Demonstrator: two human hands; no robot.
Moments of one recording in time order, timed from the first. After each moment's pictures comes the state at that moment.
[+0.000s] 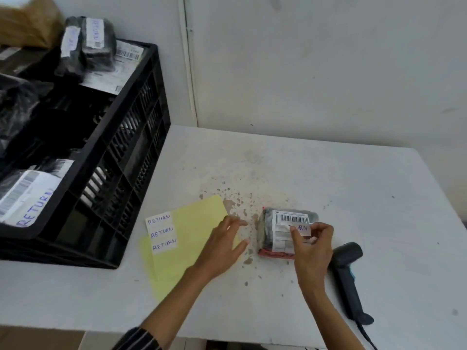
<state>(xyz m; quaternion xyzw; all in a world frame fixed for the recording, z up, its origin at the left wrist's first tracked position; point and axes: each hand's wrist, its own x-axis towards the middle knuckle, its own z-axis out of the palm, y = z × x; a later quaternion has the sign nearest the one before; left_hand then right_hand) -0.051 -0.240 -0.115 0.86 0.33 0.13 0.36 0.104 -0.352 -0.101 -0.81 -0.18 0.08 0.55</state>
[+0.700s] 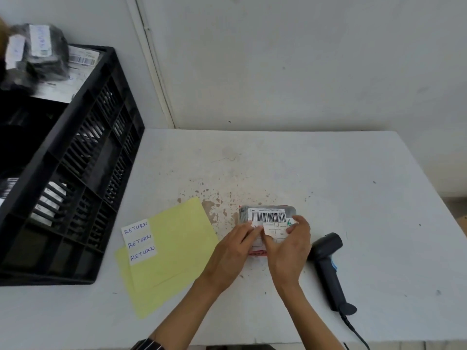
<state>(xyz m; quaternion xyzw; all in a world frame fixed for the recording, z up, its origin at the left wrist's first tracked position) 0.002 -0.278 -0.129 0.93 0.21 0.21 0.21 0.110 -0.353 -0.121 -0.88 -0.23 0.00 0.42</state>
